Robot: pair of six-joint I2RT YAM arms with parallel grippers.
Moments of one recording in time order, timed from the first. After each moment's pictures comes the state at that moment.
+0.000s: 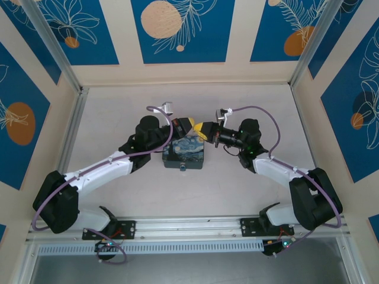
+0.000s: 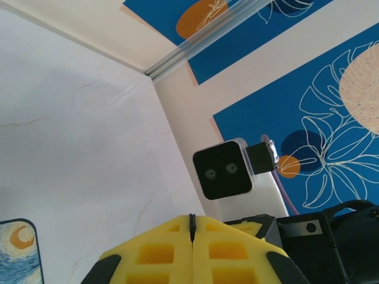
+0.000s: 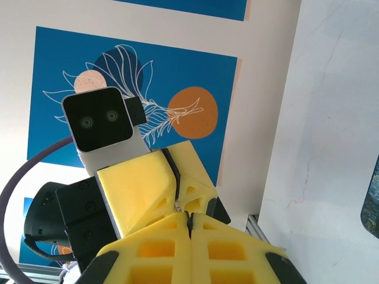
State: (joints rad) left arm -0.71 1.36 0.90 0.32 0.20 -0.94; right arm 0.43 1.35 0.64 0.75 -0.80 1.44
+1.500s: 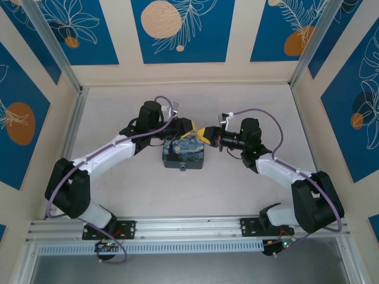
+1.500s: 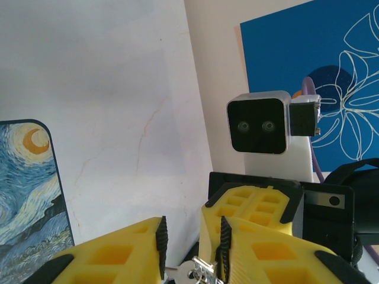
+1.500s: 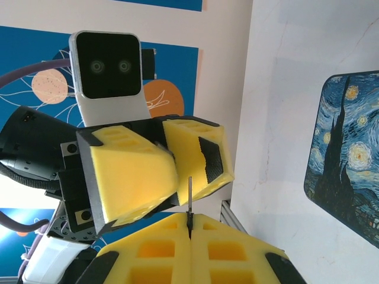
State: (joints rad) left arm -0.57 1.52 1.08 0.00 0.64 -0.99; right arm 0.38 1.32 0.63 0.55 -0.84 1.33
